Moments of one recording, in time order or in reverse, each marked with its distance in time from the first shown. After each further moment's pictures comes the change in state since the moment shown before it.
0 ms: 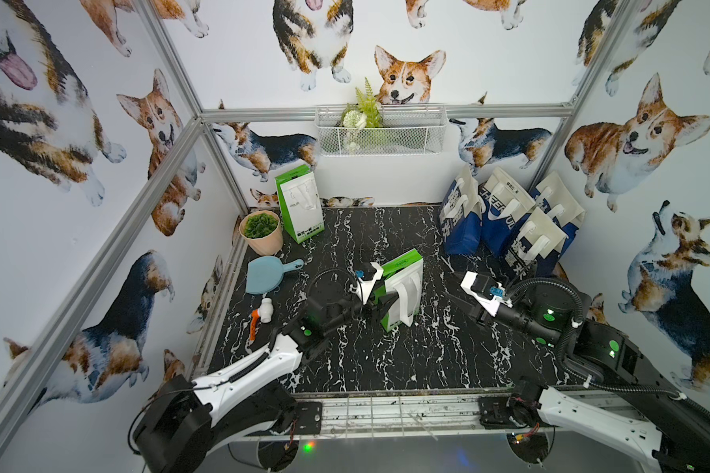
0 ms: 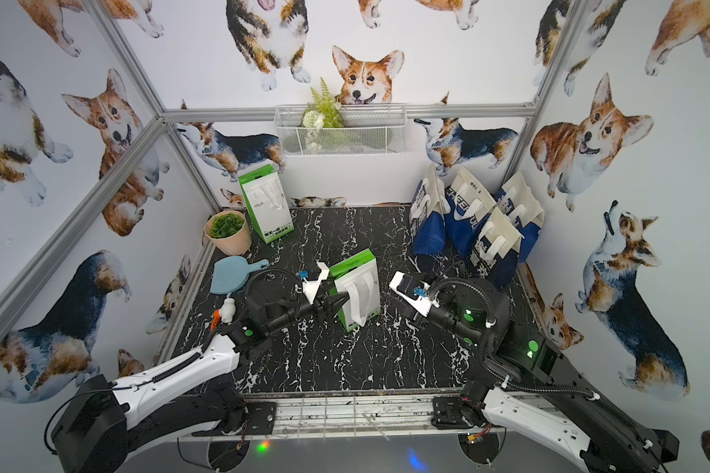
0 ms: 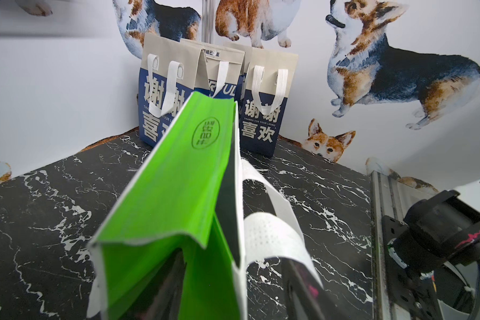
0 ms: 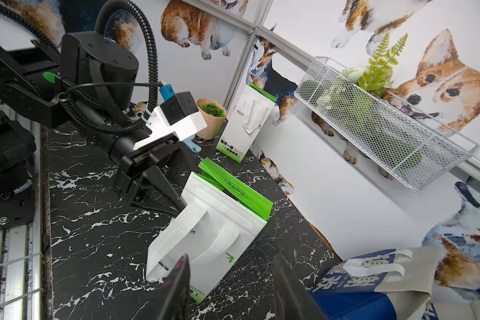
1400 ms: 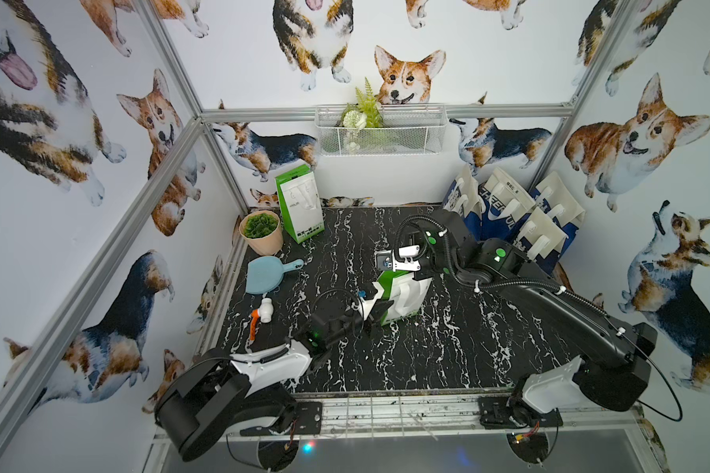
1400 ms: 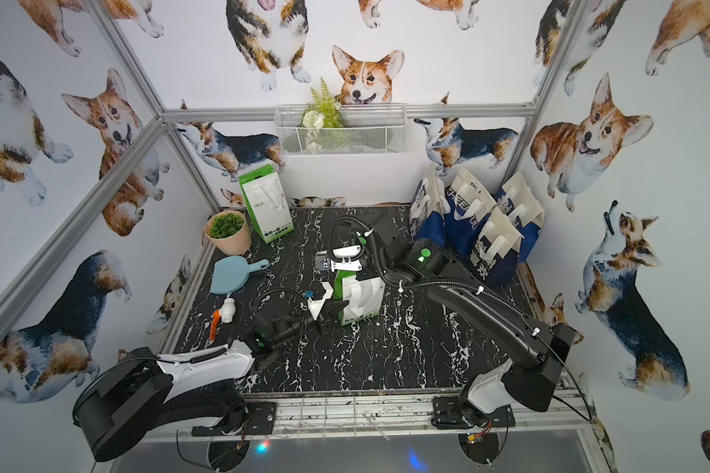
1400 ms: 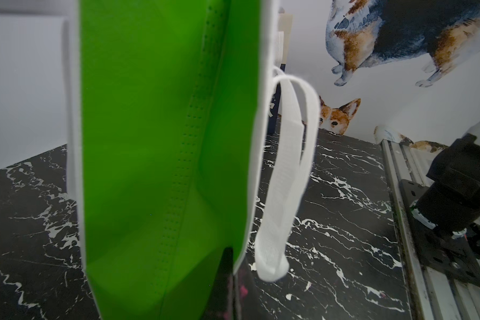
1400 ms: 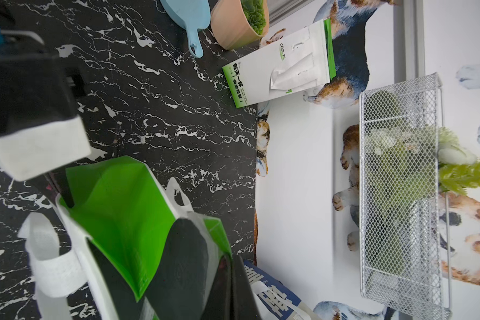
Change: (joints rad) left arm 0.000 0.177 -0.233 0.419 0.024 0.078; right arm 0.008 0.800 0.665 -0.289 0.167 -0.673
